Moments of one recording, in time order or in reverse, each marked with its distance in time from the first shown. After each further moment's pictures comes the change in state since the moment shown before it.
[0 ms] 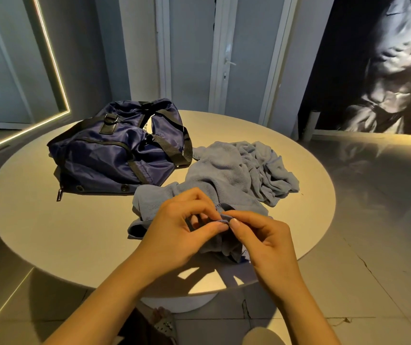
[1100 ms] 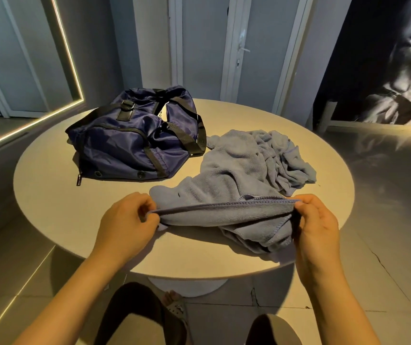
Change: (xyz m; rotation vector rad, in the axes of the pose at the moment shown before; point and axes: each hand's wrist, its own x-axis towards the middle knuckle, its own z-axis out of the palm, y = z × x) left_hand -0.057 -0.075 -0.070 0.551 0.180 -0.398; right_hand 0.012 0.020 -0.022 0.246 0.448 0.228
